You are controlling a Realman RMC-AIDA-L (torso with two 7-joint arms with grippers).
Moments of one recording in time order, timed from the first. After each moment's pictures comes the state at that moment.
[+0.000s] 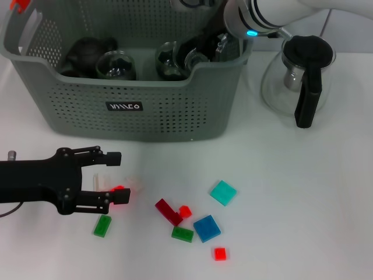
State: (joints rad) left arm -0.43 -2.02 -2.57 -0.71 -1.06 1.88 -1.33; right arm 1.31 2.11 -1.42 -0.39 -2.62 -0.59 2.31
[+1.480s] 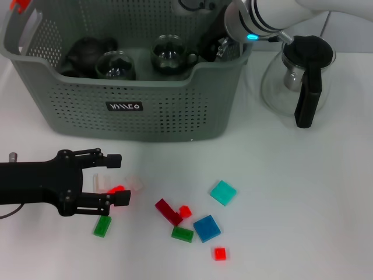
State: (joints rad) left arm -0.43 -2.02 -2.57 -0.70 -1.05 1.86 -1.33; right arm 1.31 2.11 -1.42 -0.39 -2.62 -0.60 2.32
